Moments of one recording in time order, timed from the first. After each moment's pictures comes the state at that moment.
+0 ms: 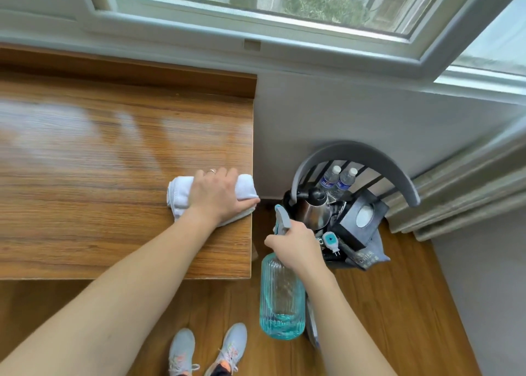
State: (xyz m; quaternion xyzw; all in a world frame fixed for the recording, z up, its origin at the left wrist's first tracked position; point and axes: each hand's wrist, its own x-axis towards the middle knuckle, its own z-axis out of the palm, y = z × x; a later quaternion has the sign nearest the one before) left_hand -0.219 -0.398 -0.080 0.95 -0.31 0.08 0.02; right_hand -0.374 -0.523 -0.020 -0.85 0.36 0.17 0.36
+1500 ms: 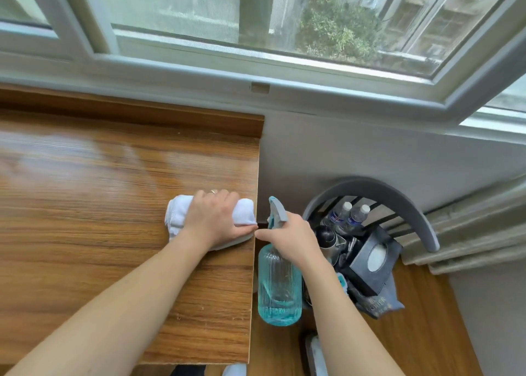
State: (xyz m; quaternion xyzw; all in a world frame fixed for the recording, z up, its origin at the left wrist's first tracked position) left_hand -0.130 -0.414 -0.094 0.93 -0.34 0.12 0.06; right_hand -0.238 -0.572 -0.004 -0.86 0.27 0.16 0.40
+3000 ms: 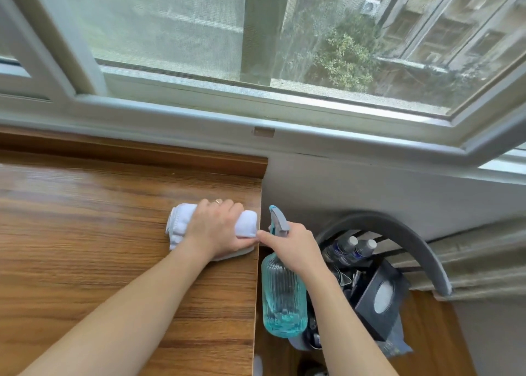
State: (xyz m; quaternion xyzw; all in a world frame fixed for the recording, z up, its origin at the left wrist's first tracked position) left_hand -0.030 -0.448 -0.099 0.91 -0.37 0.14 0.08; right_hand -0.138 -0.605 -0.003 -0.84 0.29 0.15 0.43
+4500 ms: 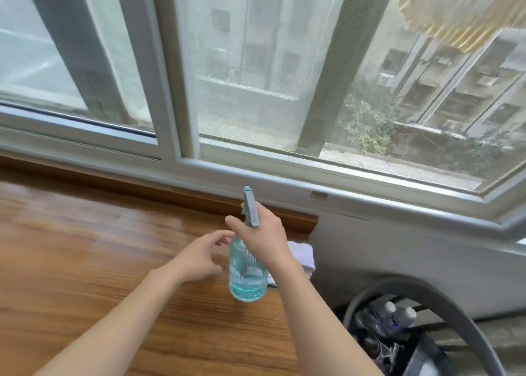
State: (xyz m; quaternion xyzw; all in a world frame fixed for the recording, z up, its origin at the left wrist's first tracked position) left_hand 0.006 -0.292 -0.008 0.89 -0.17 -0.26 0.35; right_hand -0.028 -0.454 0.069 -0.88 0.11 0.01 0.46
